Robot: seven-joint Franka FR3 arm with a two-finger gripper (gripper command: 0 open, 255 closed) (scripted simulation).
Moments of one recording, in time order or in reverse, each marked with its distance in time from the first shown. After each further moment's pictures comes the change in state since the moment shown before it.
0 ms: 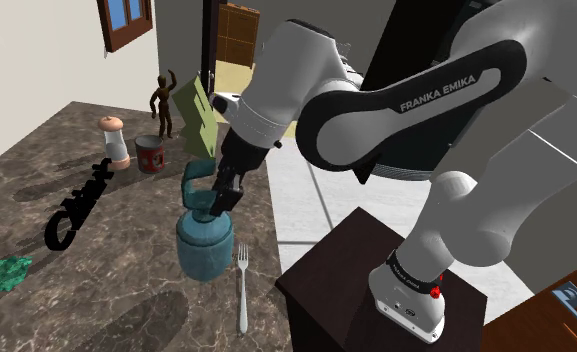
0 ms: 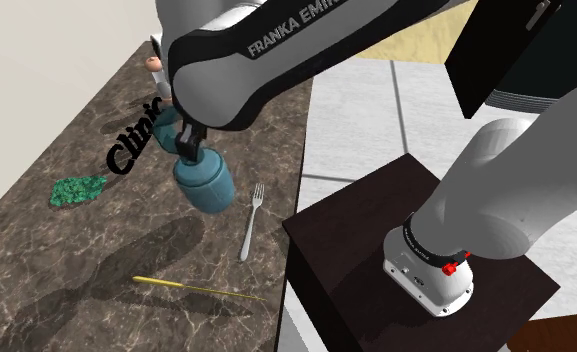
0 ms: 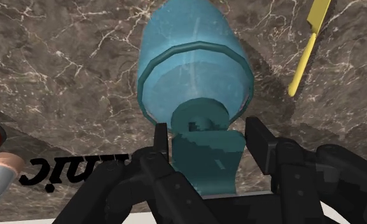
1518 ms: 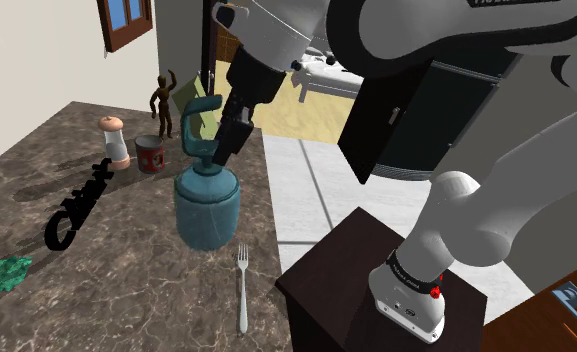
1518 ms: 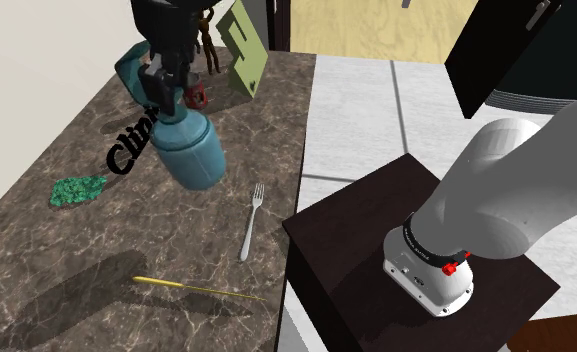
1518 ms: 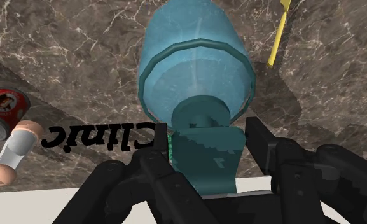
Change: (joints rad) arm -0.008 -0.098 -0.031 0.226 -0.010 -0.323 0.011
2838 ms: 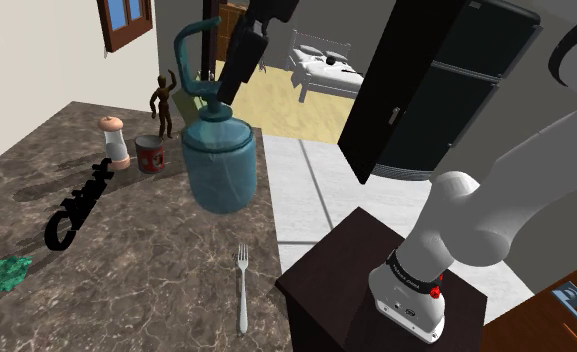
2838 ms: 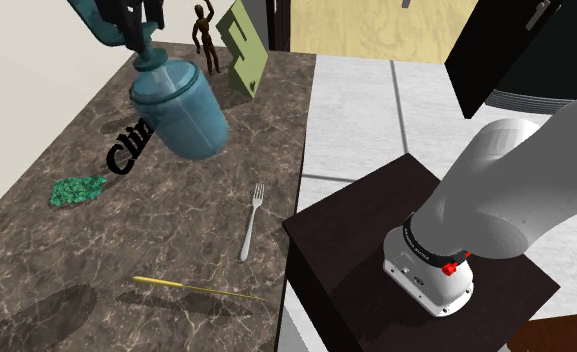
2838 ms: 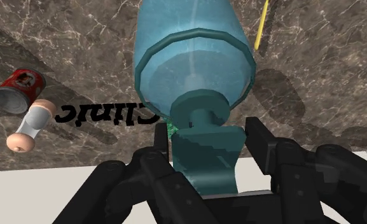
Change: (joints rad) arm -0.012 0.011 -0.015 0.280 -0.023 -0.268 0.024
